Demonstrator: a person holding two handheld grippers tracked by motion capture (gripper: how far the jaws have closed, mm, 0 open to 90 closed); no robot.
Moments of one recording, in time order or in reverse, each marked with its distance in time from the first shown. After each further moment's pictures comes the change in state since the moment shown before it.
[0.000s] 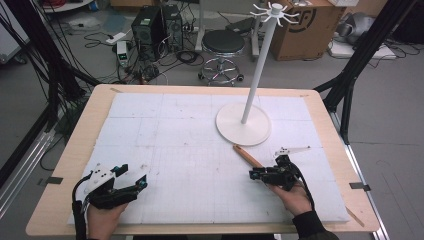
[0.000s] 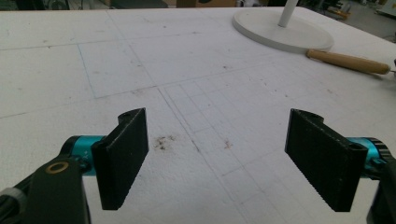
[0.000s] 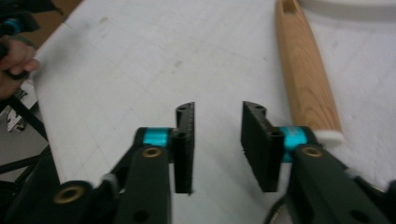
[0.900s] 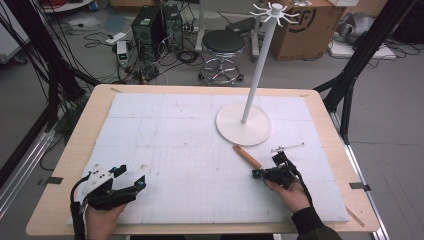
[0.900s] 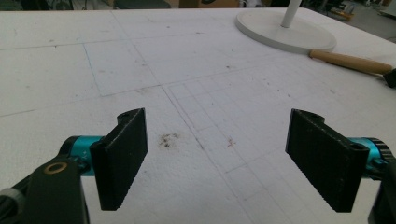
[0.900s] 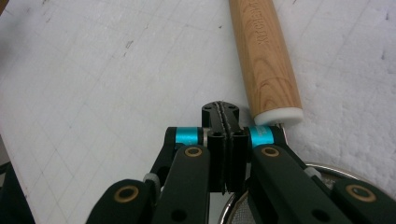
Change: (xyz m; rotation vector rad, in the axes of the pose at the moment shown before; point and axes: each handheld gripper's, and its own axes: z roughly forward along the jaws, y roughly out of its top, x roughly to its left) left arm 0.002 -0.001 -0.004 -0.005 0.013 -0.007; right arm -0.016 0.003 0.014 0.135 -0.113 0.123
